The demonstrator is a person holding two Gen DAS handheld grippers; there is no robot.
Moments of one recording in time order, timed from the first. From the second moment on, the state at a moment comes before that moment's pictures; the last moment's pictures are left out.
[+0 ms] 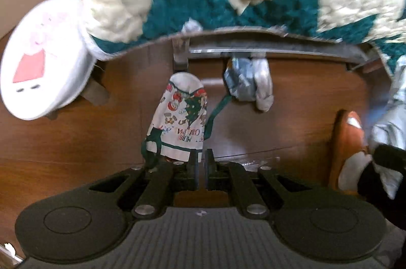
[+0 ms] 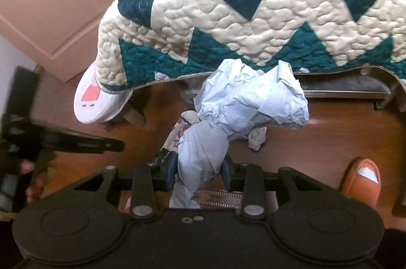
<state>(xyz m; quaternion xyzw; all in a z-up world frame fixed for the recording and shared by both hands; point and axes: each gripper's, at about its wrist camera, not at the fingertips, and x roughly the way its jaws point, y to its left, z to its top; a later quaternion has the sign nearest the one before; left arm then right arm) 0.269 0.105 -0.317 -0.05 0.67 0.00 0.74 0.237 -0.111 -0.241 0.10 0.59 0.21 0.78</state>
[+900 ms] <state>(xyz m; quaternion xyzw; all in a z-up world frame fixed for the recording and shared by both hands) 0.344 0.090 -0.552 -0.05 0.72 0.06 0.69 0.260 -0.121 -0.305 0.23 0.68 0.18 0.67</state>
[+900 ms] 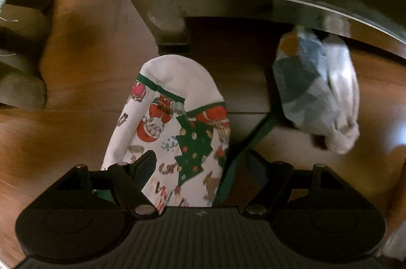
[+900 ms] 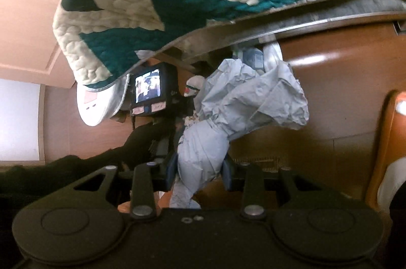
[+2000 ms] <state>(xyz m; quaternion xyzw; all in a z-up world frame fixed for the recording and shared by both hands) 0.310 0.086 -0.460 -0.08 0.67 0.07 0.73 0.260 -0.112 -0.286 0.19 0.61 0.17 0.75</state>
